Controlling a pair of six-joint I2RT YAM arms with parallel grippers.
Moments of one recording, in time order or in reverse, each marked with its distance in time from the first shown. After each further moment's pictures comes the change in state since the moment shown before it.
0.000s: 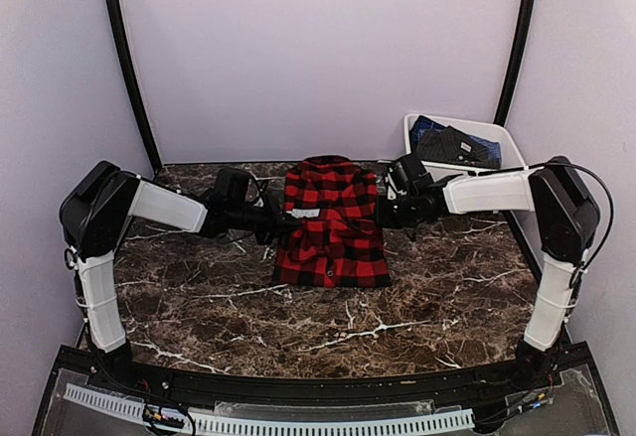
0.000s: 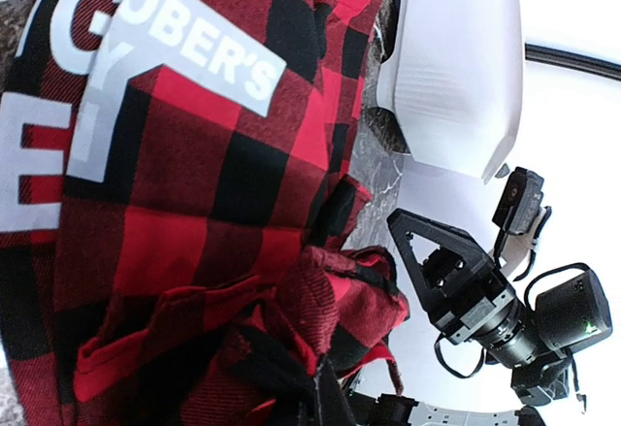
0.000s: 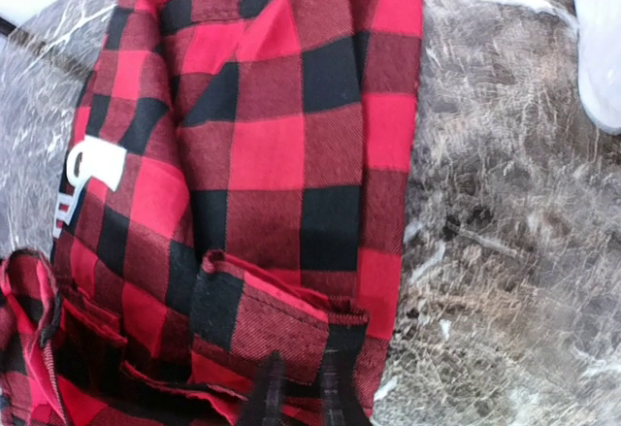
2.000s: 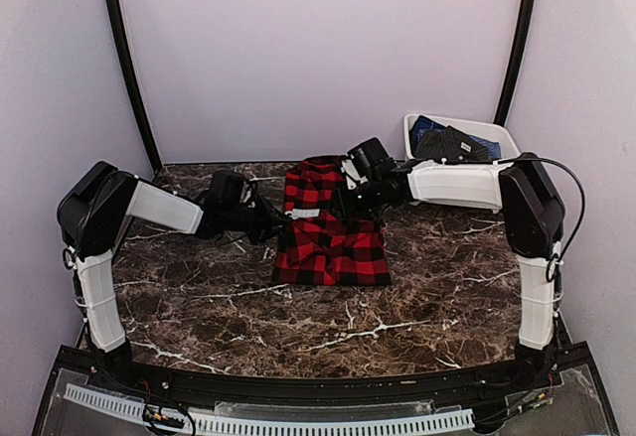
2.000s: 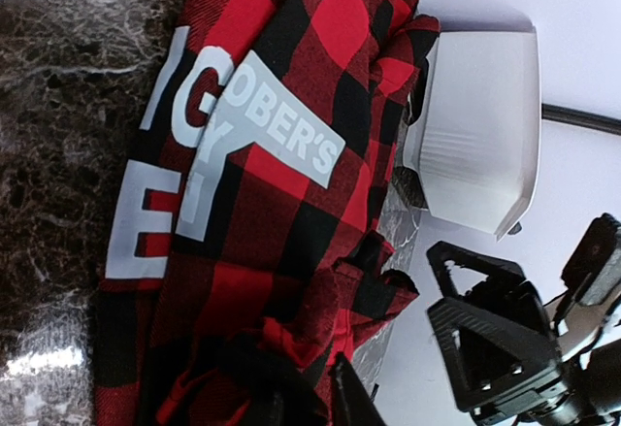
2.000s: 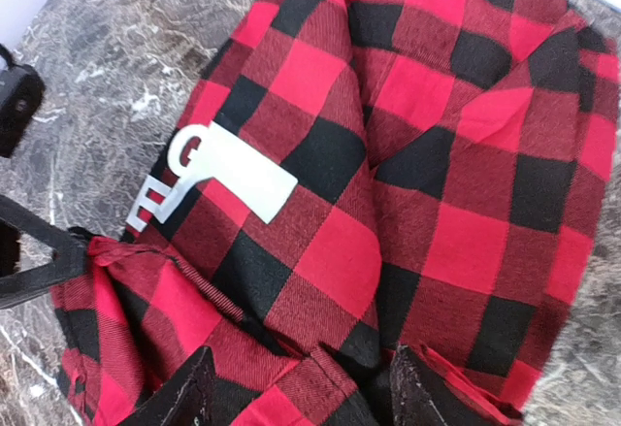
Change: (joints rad) left arm 0.033 -0.008 -0.032 0.011 -0.124 -0.038; right arm 0.108 0.213 0.365 -0.132 -0.056 -0.206
